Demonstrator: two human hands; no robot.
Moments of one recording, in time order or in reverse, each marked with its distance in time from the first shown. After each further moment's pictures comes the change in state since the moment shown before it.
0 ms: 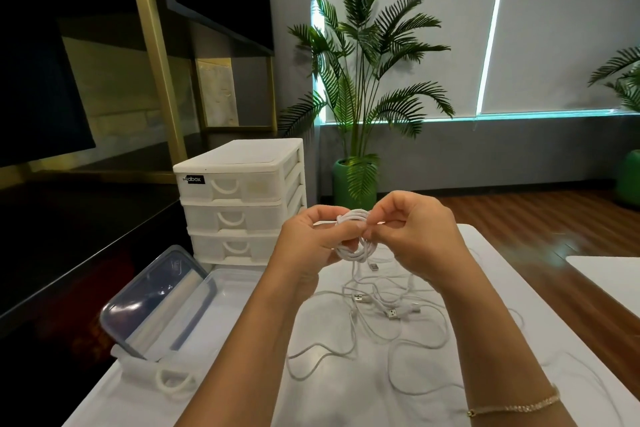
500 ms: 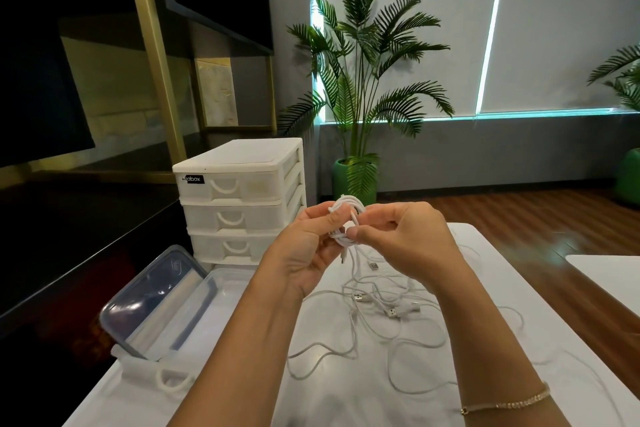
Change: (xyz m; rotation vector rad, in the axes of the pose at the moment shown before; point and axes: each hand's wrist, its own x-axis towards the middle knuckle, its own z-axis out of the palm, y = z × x) left_hand 0.003 0.005 0.000 -0.419 -0.046 -0.153; right_hand 0.001 0.002 0.006 -0.034 -0.064 -0.002
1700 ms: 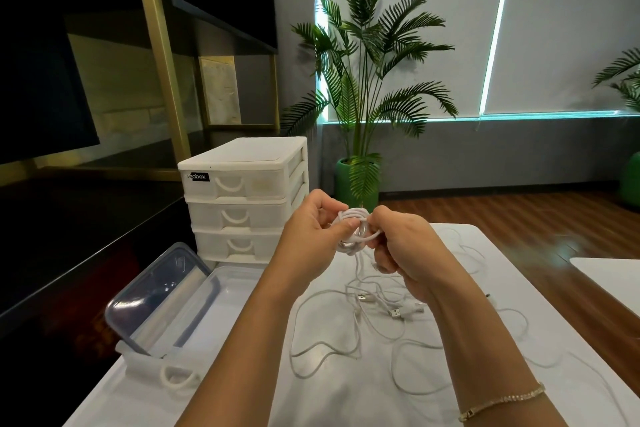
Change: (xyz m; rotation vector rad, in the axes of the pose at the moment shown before) left_hand 0.002 -0.004 -0.008 0.757 0.035 0.357; right_hand 0.002 0.000 0.016 0.548 -0.119 0.286
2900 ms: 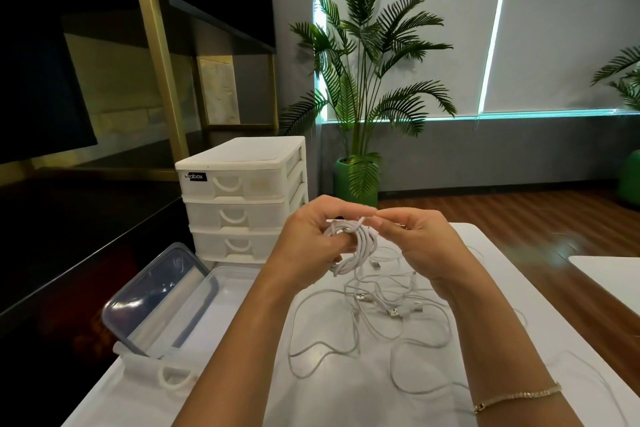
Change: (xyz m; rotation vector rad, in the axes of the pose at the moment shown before) left_hand -0.011 0.011 -0.005 0.059 -0.126 0.136; right_hand 0.001 0.005 -0.023 -0.192 0.022 -0.201
